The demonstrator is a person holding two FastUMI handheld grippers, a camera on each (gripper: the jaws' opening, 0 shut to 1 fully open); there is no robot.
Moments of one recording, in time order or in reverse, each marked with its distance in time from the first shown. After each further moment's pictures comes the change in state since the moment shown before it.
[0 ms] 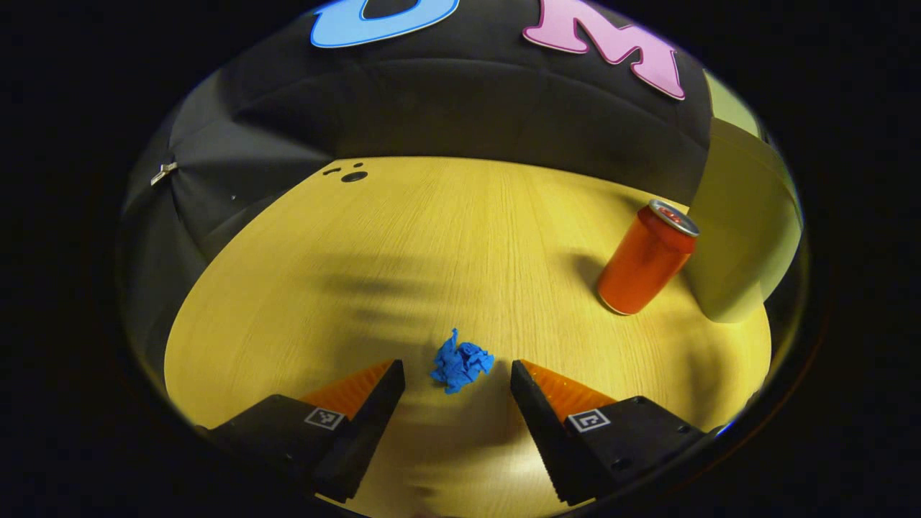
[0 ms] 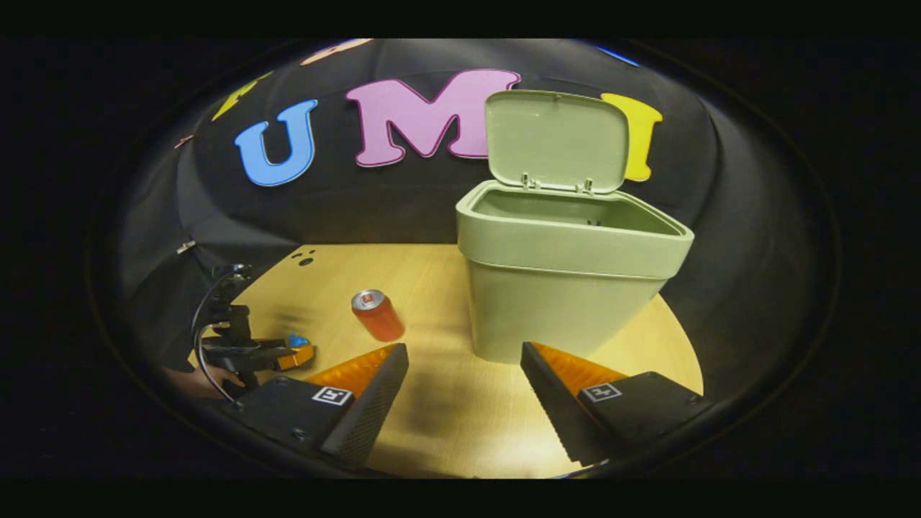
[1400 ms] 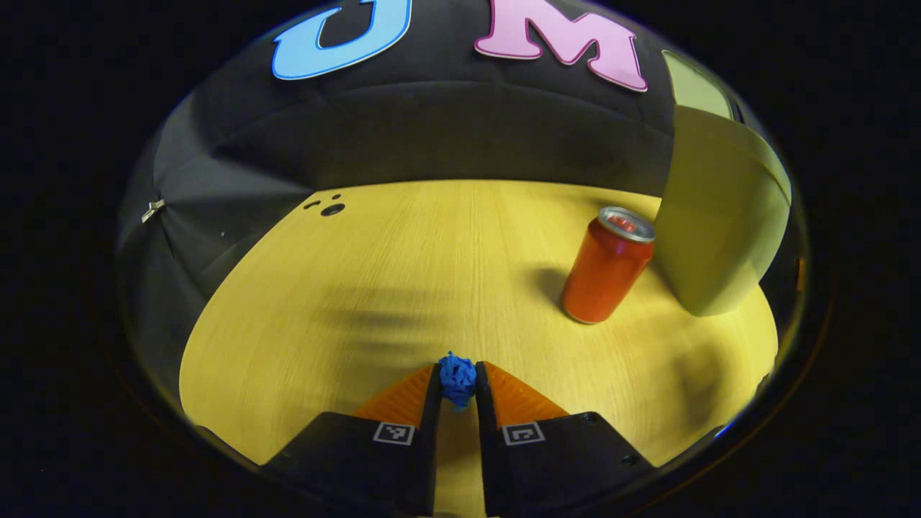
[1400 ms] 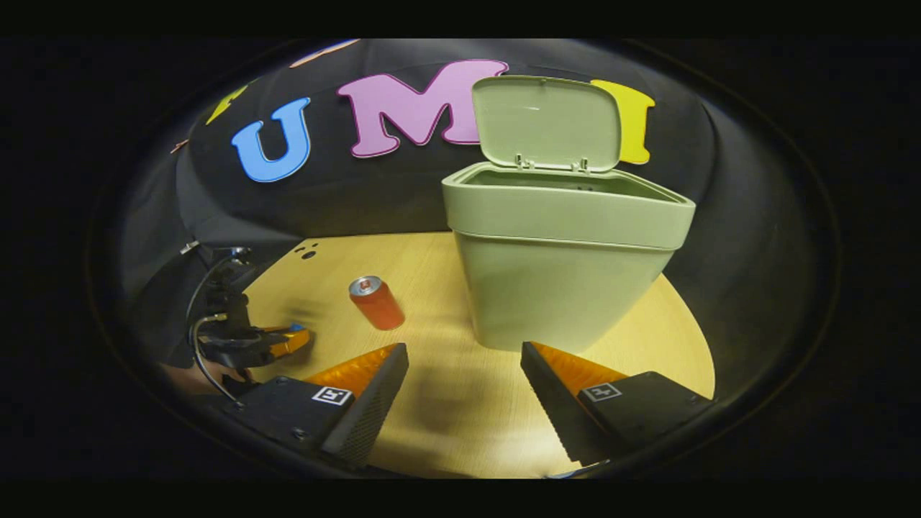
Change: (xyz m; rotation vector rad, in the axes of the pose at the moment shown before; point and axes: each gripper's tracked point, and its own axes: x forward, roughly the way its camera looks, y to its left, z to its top) left arm -0.025 -0.034 0.032 0.099 -0.088 -0.055; right arm 0.002 -0.004 -0.026 0.035 0.036 0.041
